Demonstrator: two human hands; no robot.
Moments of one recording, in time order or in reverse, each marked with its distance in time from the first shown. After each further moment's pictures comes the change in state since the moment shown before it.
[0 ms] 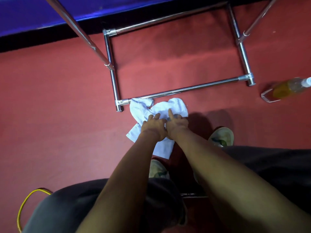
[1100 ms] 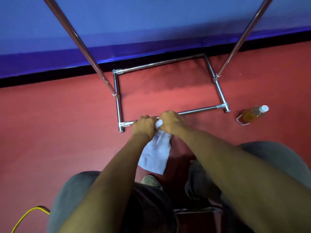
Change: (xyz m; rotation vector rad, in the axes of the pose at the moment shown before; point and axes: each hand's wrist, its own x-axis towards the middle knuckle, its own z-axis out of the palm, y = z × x) left_hand -0.062 0.012 -0.081 0.006 0.408 -0.003; right_hand -0.092 0.024 -0.125 0.342 0.328 -0.076
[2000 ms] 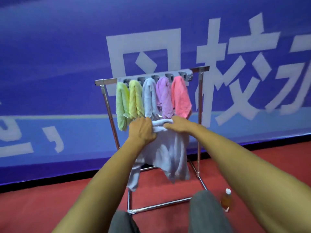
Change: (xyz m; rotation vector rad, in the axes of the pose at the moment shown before) left_hand -0.297 0.144 -0.373 0.342 0.958 0.112; right_hand -0.360 -0.050 -0.343 0.208 0.579 -0.249
